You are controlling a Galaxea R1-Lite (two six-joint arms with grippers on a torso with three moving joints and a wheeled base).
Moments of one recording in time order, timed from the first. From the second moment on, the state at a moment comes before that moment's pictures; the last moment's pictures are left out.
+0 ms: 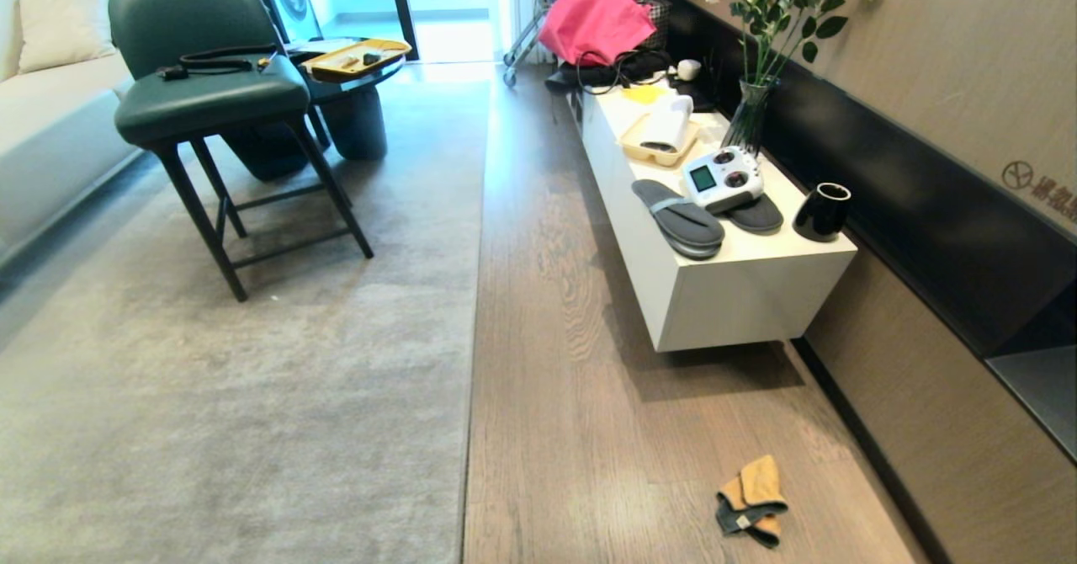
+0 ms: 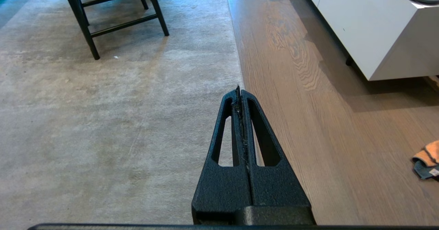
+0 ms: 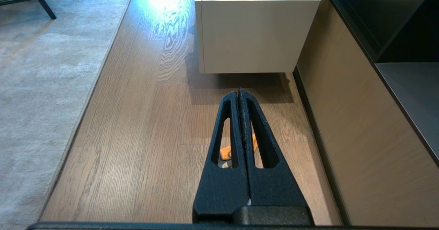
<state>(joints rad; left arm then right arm) 0.00 0.00 0.00 0.00 0.00 0.00 0.00 0.00 0.00 0.00 0.04 -0.05</state>
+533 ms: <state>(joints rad) 0.00 0.00 0.00 0.00 0.00 0.00 0.00 0.00 0.00 0.00 0.04 -0.05</state>
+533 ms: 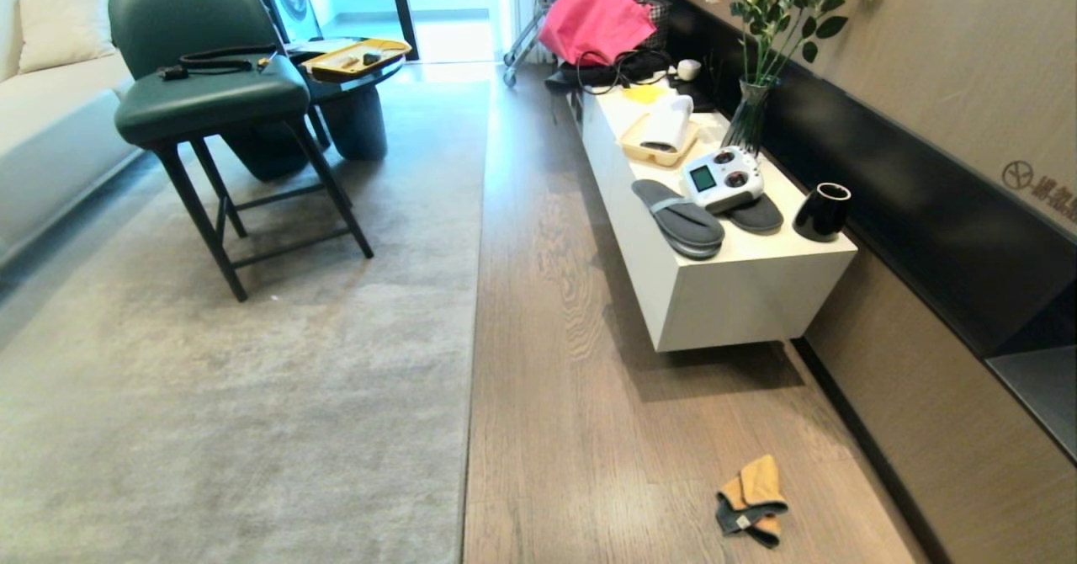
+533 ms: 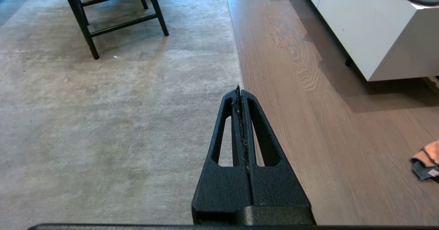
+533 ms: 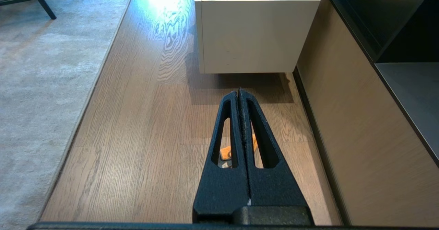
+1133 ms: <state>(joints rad) 0.00 0.00 0.00 0.00 0.00 0.00 0.00 0.00 0.00 0.00 0.04 -0.05</state>
